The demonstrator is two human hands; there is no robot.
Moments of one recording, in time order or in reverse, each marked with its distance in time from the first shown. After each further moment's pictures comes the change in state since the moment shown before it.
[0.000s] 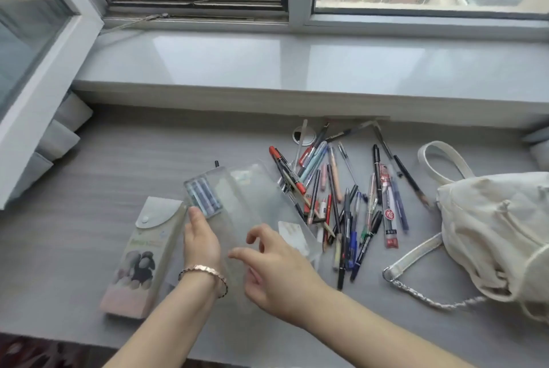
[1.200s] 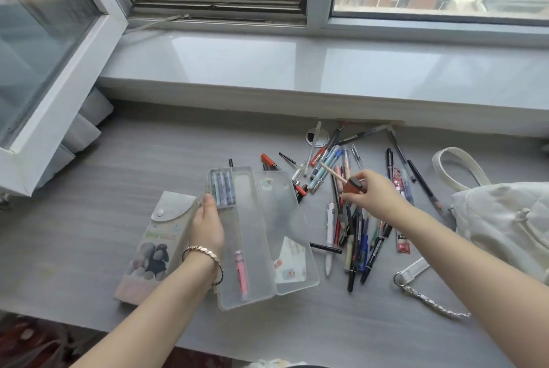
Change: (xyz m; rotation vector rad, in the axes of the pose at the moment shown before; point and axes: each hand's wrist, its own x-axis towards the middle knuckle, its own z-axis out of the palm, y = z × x) left_hand 0.016 0.009 -0.017 0.180 -0.069 0.076; right_hand 0.030 0.126 -0.090 0.141 0.000 0.682
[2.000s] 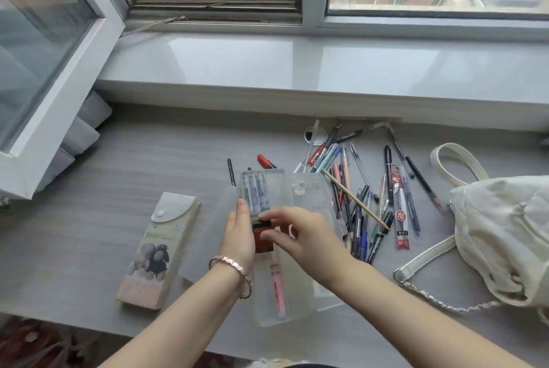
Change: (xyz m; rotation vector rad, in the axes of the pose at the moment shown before) left_hand -0.029 -0.006 0.028 -0.088 -0.231 0.009; right_hand -0.082 -0.072 0.071 0.208 0.016 -0.582
